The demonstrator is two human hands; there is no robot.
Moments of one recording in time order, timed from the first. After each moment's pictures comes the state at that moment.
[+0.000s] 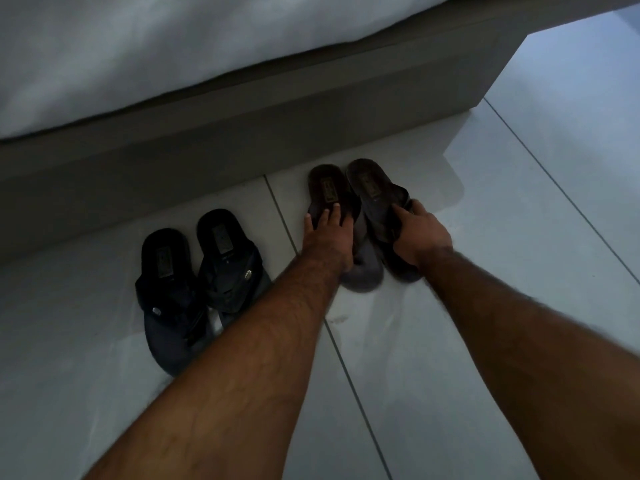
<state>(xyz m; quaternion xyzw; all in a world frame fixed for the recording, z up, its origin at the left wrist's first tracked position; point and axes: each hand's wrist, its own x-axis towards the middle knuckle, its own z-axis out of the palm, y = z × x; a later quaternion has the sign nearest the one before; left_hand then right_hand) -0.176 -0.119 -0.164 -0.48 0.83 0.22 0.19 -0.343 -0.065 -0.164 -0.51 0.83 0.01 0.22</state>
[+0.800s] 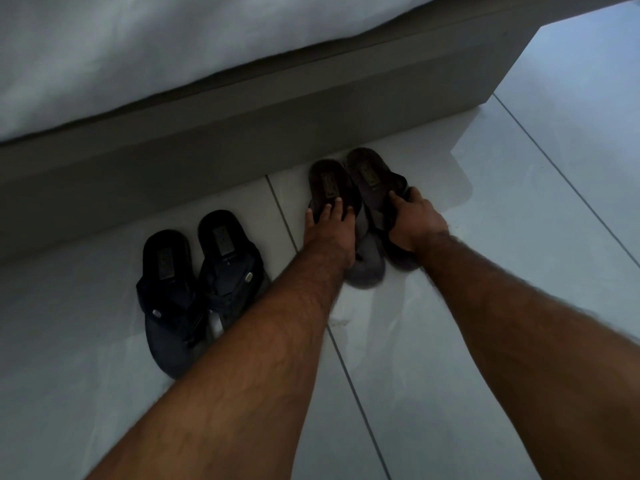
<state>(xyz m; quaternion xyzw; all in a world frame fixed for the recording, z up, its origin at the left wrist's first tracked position) -0.180 -0.131 -0.160 -0.48 0.83 0.20 0.20 -0.345 -0.098 -0.165 -0.52 0.82 0.03 0.24</state>
